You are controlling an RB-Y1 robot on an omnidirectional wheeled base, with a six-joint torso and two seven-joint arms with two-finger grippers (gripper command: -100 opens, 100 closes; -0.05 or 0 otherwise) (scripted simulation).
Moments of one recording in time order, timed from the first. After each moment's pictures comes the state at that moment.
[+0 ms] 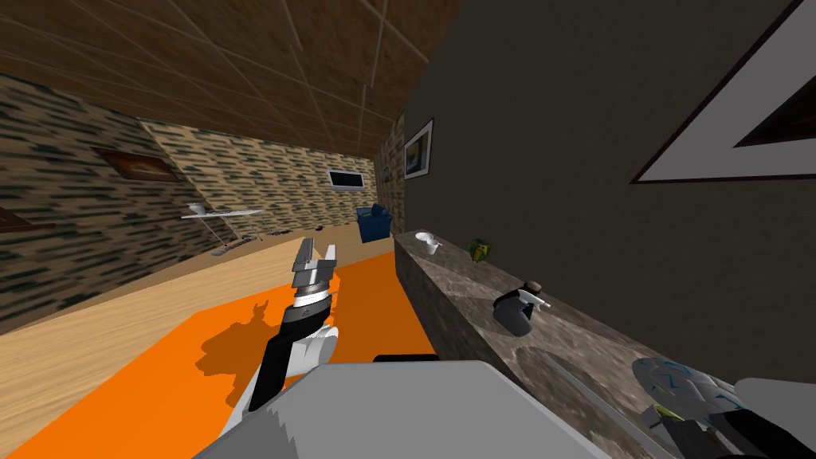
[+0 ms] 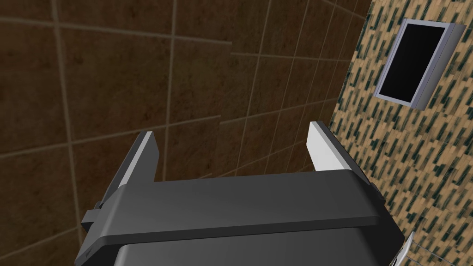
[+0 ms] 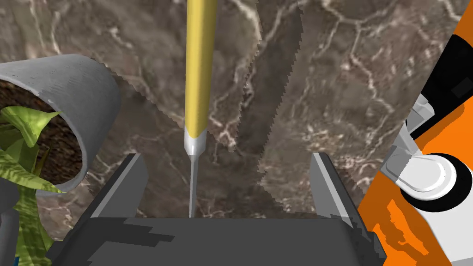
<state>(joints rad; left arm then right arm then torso) 0.46 0.01 0.01 -2.37 0.10 -0.46 -0.12 0.58 -1.89 0.80 -1.46 0.51 -0.53 0.17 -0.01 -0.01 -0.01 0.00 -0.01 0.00</state>
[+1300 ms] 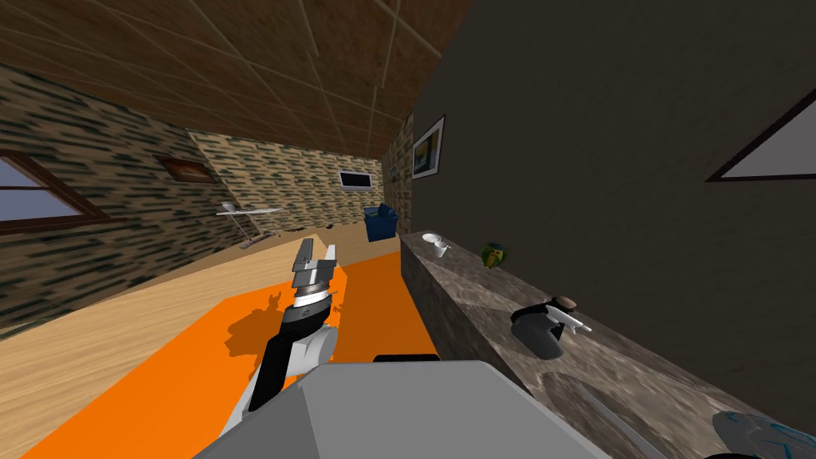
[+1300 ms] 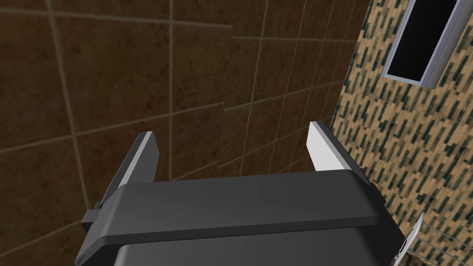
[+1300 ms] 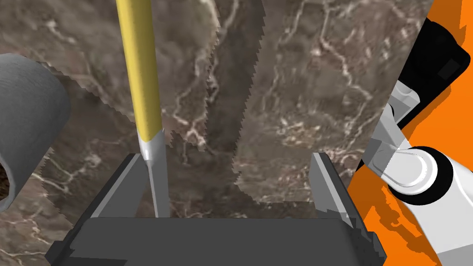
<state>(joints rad) 0.46 0.01 0.01 -2.37 0.10 -0.46 -0.12 0.68 -1.83 0.91 -1.37 0.13 -0.57 0.51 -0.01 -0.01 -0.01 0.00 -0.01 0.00</state>
